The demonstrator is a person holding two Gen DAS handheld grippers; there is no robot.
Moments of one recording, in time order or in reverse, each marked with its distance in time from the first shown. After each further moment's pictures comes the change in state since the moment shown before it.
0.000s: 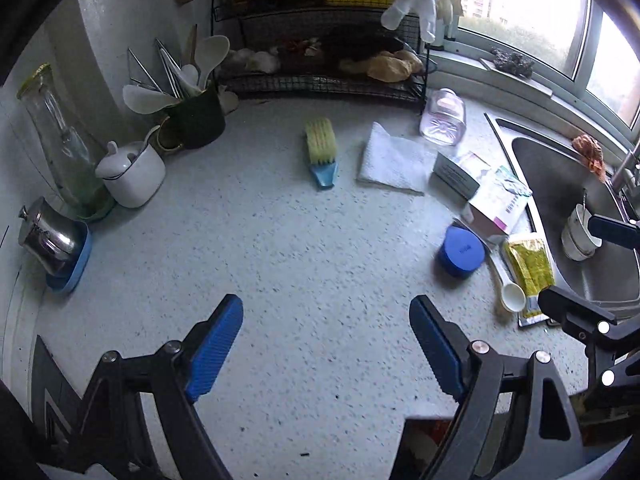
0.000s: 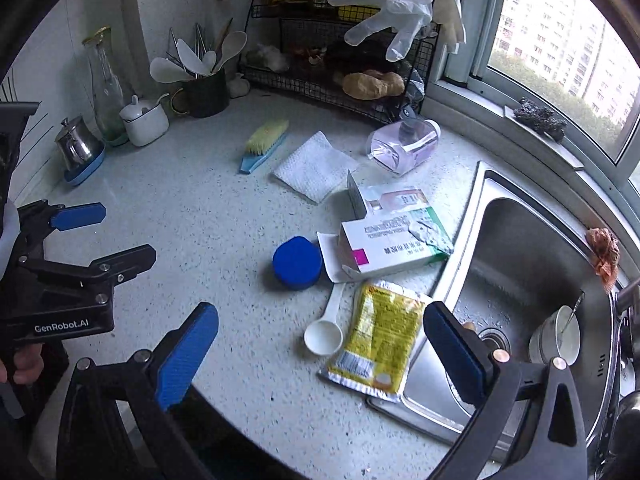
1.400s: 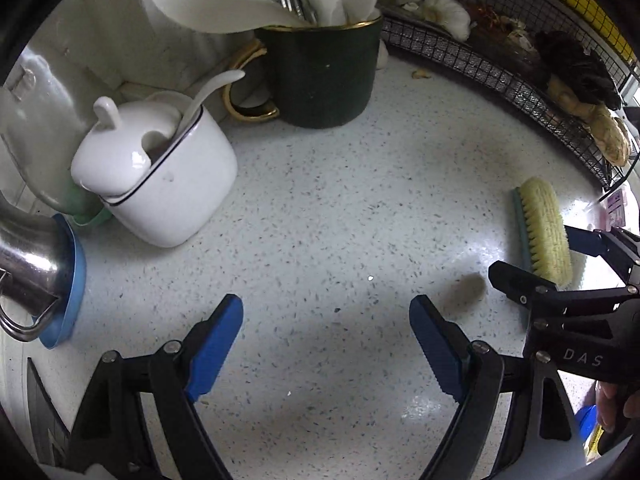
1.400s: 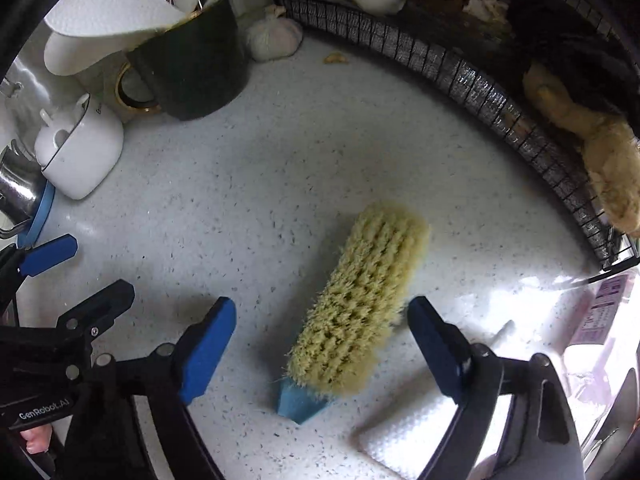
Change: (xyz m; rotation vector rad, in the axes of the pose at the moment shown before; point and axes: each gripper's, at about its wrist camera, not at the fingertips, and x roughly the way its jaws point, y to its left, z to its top) left arm 0.153 0.155 0.101 -0.288 0.218 0.112; right arm 0.232 0.073 0.196 -0.129 0.259 0.156
